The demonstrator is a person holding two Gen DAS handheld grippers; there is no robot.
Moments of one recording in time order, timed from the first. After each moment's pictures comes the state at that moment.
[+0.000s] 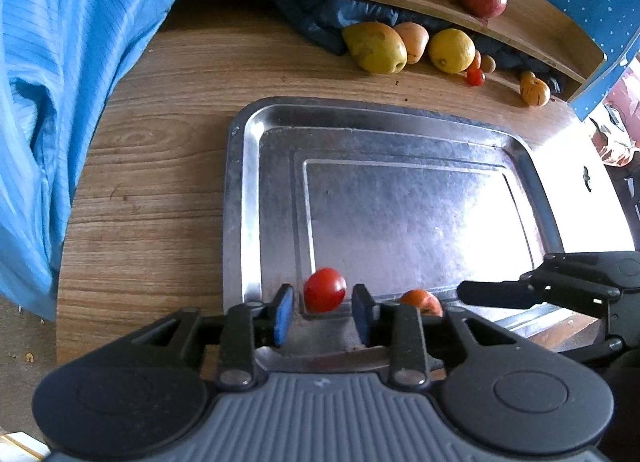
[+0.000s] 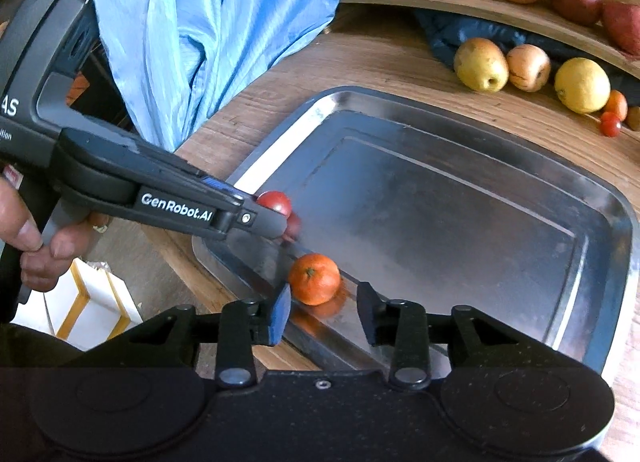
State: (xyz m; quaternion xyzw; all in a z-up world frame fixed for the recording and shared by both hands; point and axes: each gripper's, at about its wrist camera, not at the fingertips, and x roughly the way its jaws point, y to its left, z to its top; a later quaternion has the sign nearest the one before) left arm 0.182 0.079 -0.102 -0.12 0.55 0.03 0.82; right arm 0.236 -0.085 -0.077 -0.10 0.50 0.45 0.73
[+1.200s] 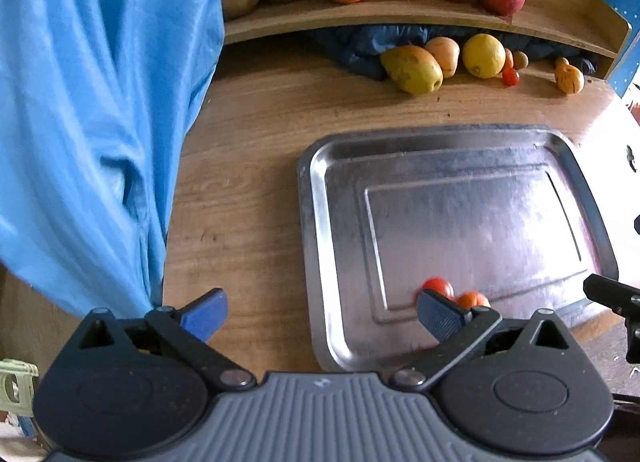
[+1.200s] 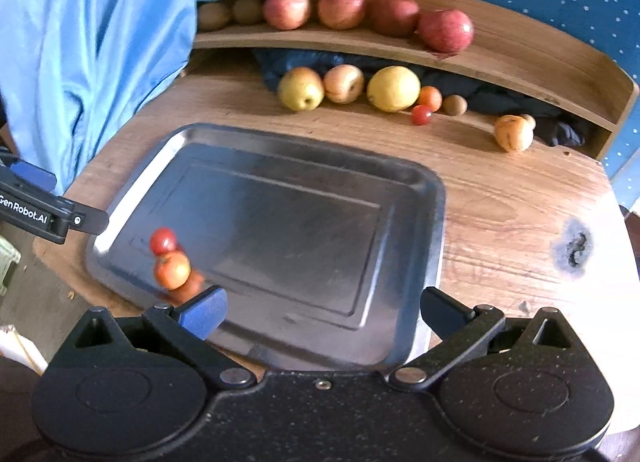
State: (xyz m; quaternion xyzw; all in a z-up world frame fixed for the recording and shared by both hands) left arm 0.183 0.080 -0.063 -0.01 0.56 0.10 0.82; right arm 0.237 -0.155 -0.042 -0.12 0.47 0.26 0.83
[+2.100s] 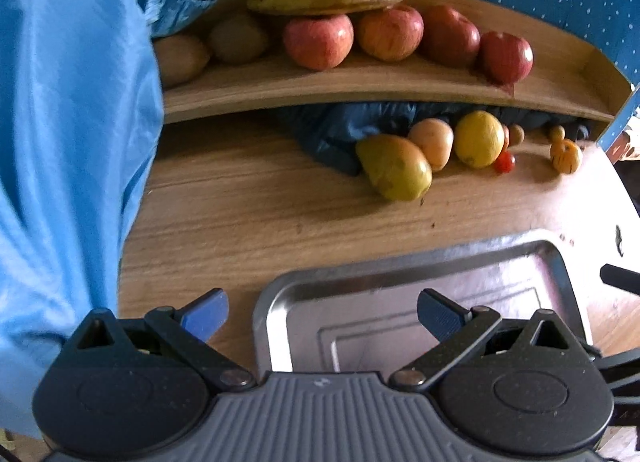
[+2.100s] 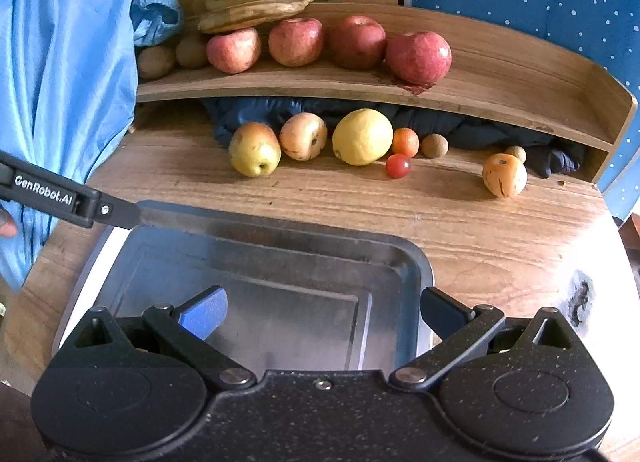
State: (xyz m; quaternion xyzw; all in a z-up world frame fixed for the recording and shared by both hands) left arm 0.287 0.097 -0.068 -0.05 0.53 0.04 0.85; right arm 0.306 -0.126 -0.048 -0.09 0.46 0.22 0.86
